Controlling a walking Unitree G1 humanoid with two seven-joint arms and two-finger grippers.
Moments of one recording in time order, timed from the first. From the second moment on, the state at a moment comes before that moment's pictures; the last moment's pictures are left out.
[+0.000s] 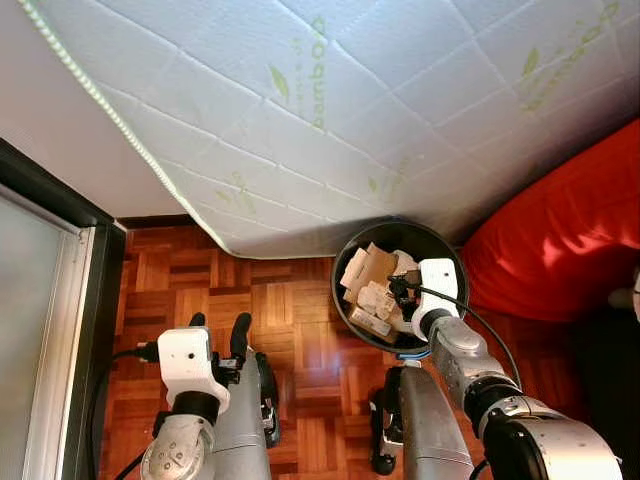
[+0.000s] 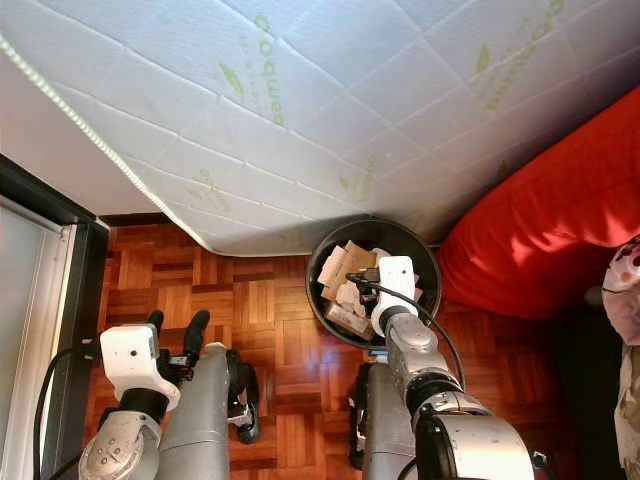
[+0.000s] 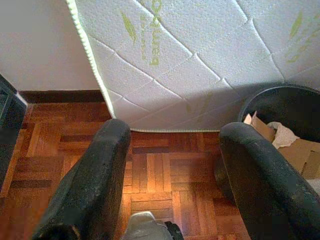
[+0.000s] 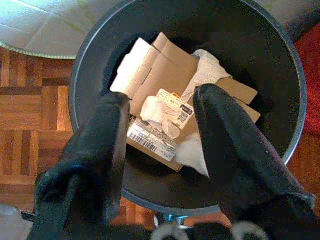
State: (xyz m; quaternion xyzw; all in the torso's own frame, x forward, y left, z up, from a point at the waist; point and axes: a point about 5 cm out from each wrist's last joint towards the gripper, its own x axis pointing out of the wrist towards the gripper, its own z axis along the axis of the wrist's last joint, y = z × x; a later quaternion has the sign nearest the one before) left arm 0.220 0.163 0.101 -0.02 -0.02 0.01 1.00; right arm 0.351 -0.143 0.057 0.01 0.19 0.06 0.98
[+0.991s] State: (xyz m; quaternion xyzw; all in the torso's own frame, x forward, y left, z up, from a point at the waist) left arm 0.260 0.184 0.006 -0.01 0.15 0.02 0.99; right arm 0.253 -0.207 -0.032 0.09 0.27 -0.07 0.96
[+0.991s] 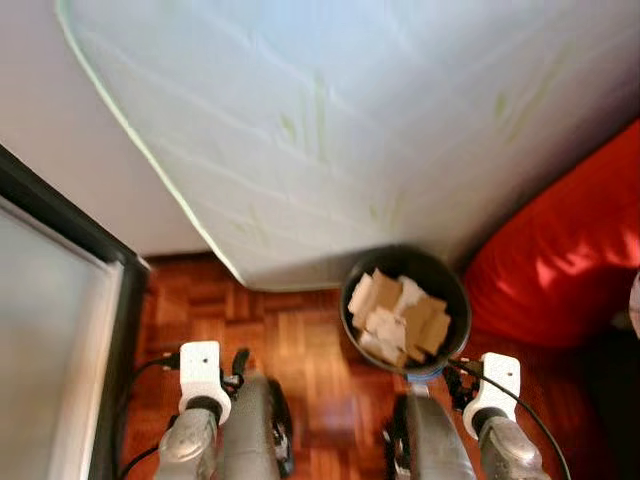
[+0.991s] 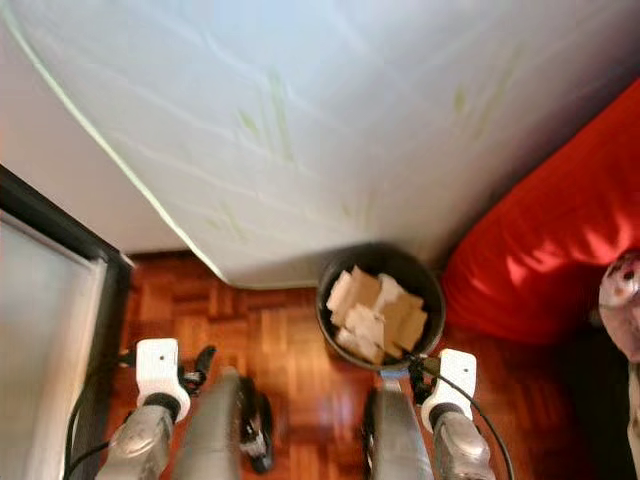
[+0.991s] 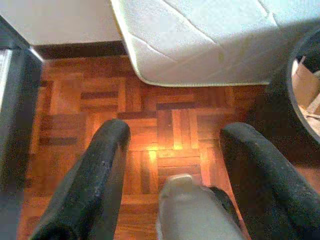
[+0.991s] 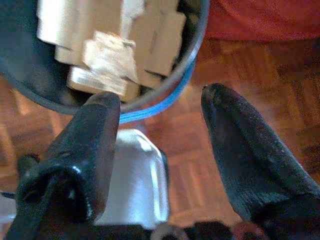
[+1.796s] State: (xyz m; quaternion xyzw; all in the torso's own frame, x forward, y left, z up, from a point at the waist) left arm 0.227 0.188 -0.056 -0.04 0.35 0.07 0.93; right arm 0.216 -0.218 -0.060 0.08 0.38 -0.09 0.92
